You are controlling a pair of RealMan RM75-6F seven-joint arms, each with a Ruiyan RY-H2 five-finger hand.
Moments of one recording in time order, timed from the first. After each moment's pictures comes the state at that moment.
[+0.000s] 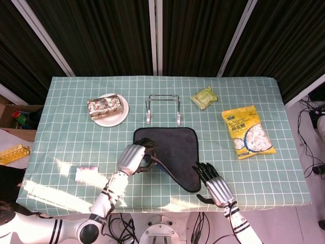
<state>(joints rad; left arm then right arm) -0.59 -1.72 -0.25 -1.91 1.03 1.15 0.50 0.20 -1.70 -0.10 -1.40 -1.70 1.29 -0.05</state>
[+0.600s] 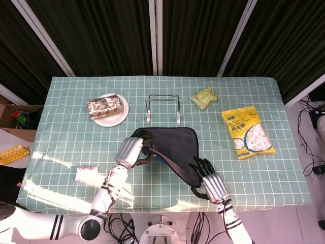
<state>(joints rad) -0.64 -1.69 -0.30 -1.97 0.93 1.22 0.52 0.19 -1.83 -0.07 -1.26 -1.69 1.36 0.00</state>
